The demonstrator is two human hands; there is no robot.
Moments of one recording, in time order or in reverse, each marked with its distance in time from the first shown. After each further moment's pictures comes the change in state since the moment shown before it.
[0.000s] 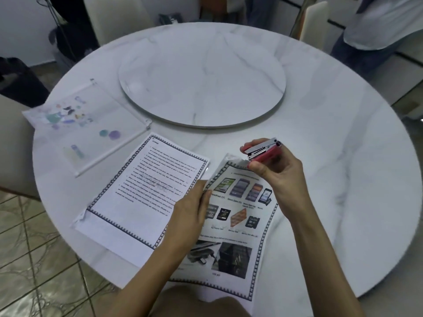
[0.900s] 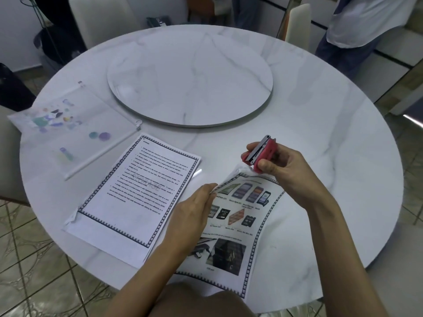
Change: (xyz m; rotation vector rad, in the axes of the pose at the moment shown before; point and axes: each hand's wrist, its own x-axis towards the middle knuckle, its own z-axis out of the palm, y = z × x) left_hand -0.008 0.008 0.013 0.168 -0.020 0.167; right_hand -0.007 -0.012 -0.038 -0.078 -0.187 0.138
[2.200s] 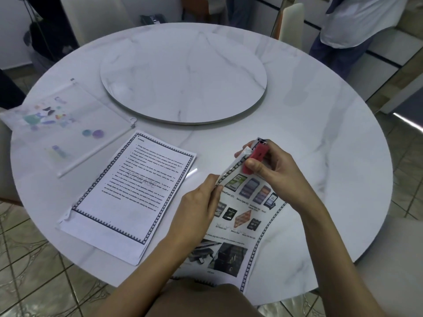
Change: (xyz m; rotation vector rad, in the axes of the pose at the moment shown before) left_hand 0.010 0.031 -0.007 -0.097 -0.103 -0.063; right_hand -0.012 0.001 0.014 -0.260 0.103 -0.004
